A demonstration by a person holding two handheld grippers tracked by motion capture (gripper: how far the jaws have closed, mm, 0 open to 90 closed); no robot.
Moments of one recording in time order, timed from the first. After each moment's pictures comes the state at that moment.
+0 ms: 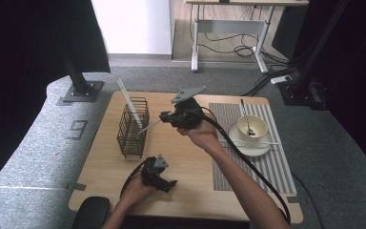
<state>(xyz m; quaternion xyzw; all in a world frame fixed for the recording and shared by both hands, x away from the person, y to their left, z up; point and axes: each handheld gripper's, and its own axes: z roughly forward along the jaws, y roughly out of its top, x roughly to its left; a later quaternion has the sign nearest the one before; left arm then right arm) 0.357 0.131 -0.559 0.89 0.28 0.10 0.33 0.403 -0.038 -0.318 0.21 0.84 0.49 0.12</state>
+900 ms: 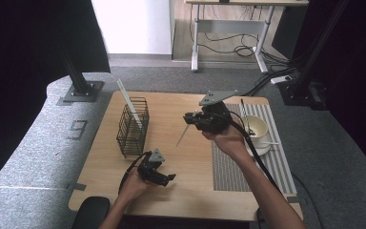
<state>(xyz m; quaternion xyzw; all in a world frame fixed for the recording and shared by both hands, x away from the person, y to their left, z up) 0.360 0.140 -0.531 0.88 0.28 0.09 0.38 0.374 -0.101 -0.305 0.25 0.83 0.48 0.16</state>
